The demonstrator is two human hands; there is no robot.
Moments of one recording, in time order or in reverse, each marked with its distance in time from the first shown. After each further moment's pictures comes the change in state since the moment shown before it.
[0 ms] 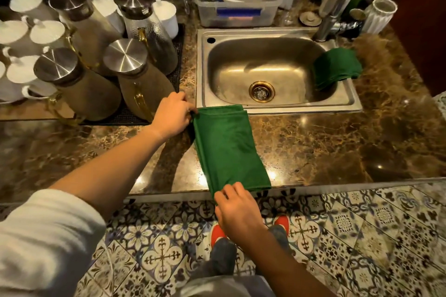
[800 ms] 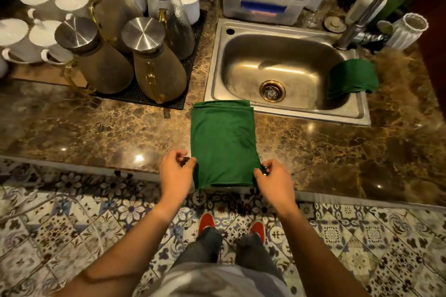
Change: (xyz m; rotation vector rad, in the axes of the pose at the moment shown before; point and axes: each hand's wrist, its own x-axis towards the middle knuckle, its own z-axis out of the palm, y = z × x) left_hand -0.143 0.097 0.077 -0.998 0.286 -0.976; right_hand 0.018 0.099 -0.039 0.439 -0.179 0.744
